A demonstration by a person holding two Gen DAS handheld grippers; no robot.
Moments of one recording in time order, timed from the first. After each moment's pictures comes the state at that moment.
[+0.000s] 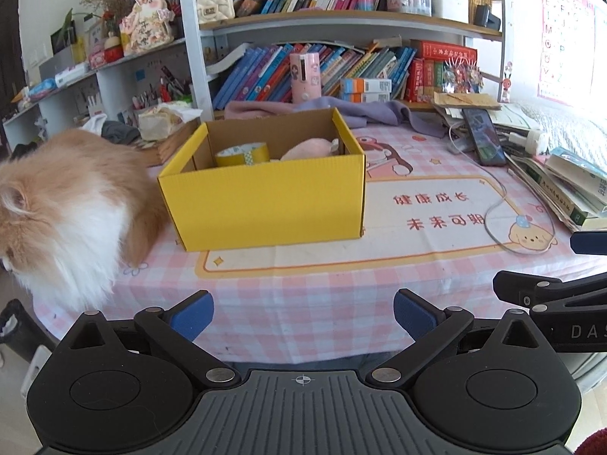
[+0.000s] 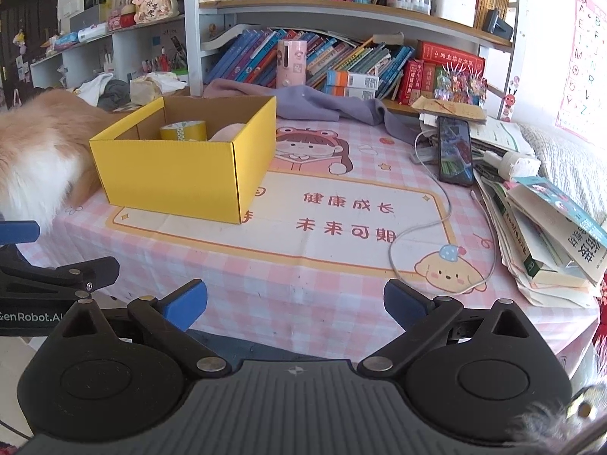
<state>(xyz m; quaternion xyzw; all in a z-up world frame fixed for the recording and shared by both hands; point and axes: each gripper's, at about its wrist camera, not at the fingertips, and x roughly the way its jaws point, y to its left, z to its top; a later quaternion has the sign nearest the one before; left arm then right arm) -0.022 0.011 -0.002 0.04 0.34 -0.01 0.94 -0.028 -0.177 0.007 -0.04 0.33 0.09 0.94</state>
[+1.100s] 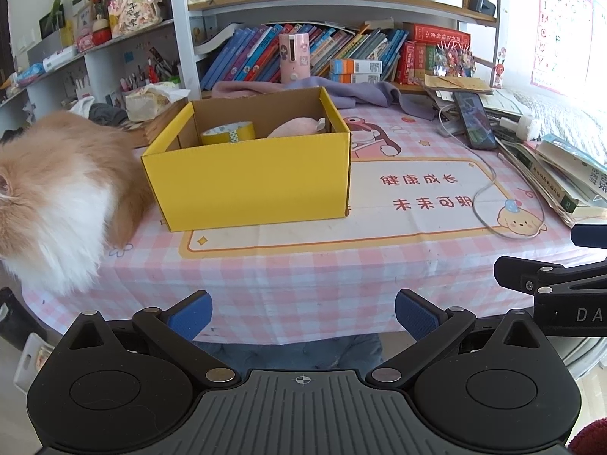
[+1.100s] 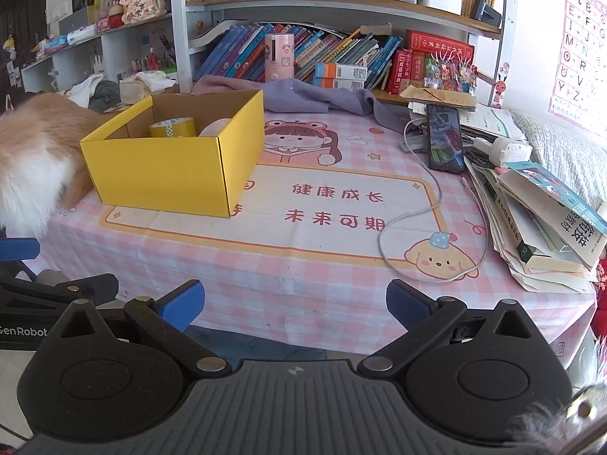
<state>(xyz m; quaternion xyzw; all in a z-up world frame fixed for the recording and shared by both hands) -0.020 0.006 -0.006 0.04 0.36 -0.03 0.93 -0.030 -0.187 0.008 -0.03 0.34 0.08 0.94</state>
